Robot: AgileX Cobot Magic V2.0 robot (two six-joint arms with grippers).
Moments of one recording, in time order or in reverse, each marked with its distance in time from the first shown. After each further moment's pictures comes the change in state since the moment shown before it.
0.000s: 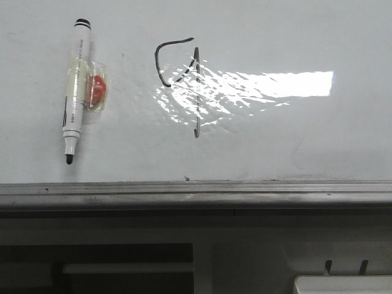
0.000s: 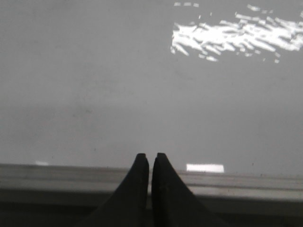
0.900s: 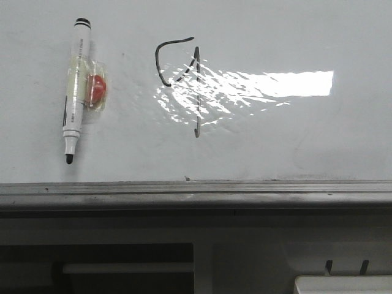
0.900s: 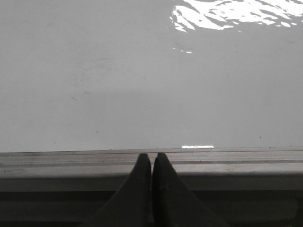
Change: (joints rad) left arm 0.000 0.000 0.000 0.002 0.039 0.069; right arm 0.000 0.000 0.000 0.000 0.000 0.000
